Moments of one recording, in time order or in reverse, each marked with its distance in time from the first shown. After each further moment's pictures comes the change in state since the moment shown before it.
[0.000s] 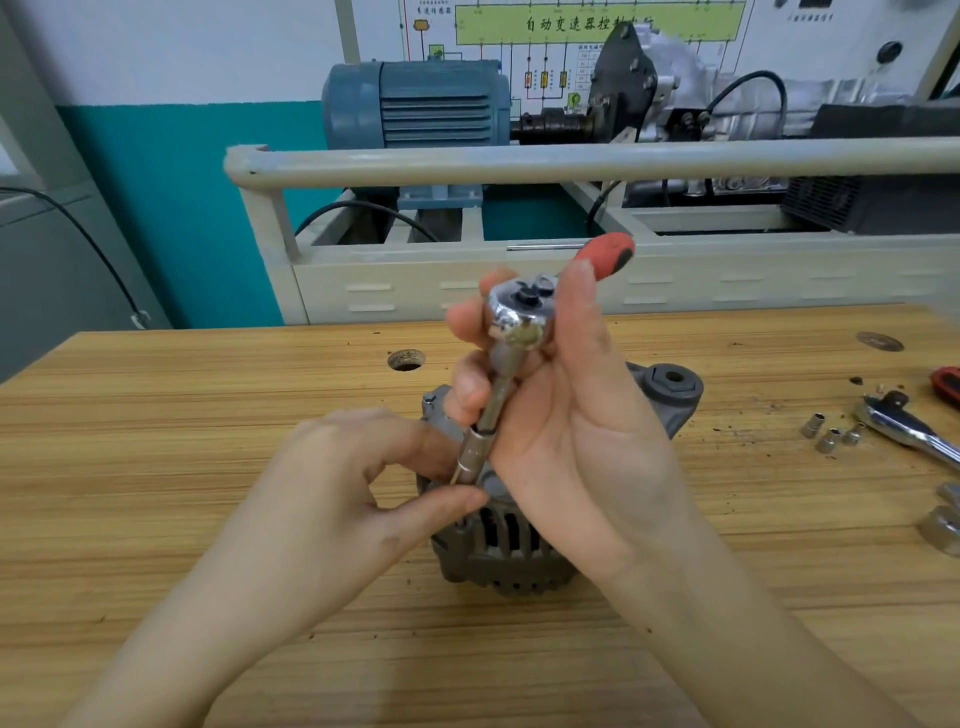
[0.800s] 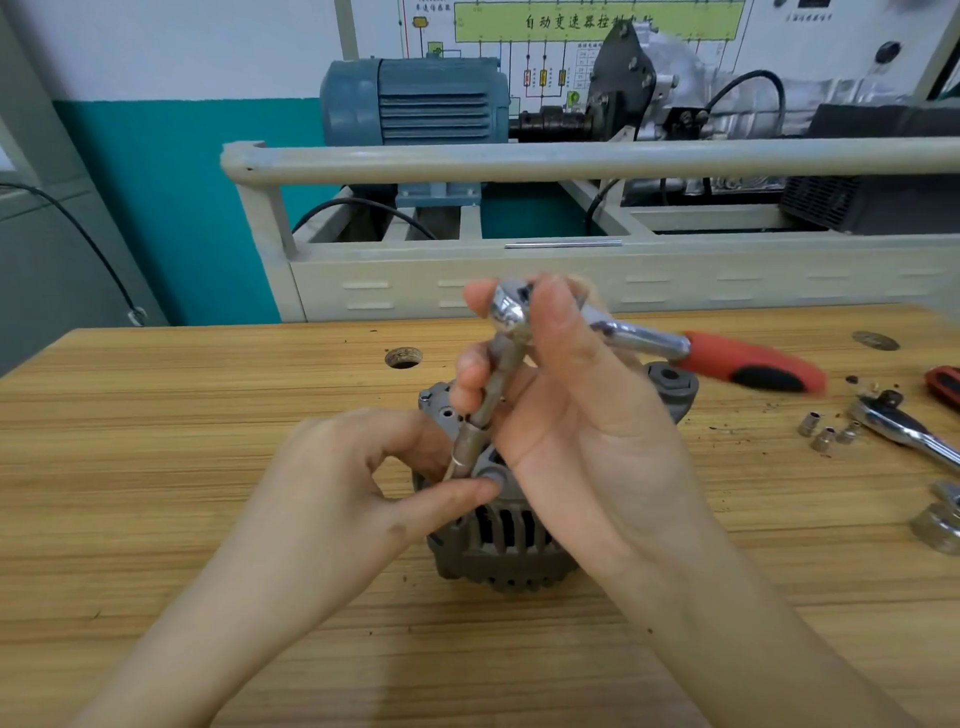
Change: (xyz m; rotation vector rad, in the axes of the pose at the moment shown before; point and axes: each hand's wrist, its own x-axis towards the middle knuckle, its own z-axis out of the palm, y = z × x) left_hand 0.002 0.003 0.006 -0.025 0.026 -0.097; right_hand -0.005 -0.006 0.003 -0.069 0.106 -0.088
